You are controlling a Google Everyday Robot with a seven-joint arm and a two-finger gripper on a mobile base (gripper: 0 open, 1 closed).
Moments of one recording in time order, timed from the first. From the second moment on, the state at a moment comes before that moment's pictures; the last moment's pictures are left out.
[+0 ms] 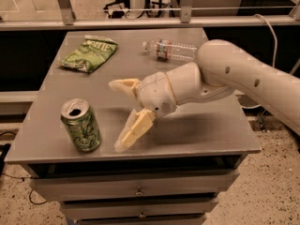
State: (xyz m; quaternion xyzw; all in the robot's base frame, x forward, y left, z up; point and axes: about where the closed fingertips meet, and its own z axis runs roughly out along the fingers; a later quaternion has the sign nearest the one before) arm 0.452 0.077 0.876 -0.63 0.52 0.43 0.38
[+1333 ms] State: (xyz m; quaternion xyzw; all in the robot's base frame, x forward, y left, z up) arm 0.434 0.142 0.868 -0.62 0.46 0.49 0.40
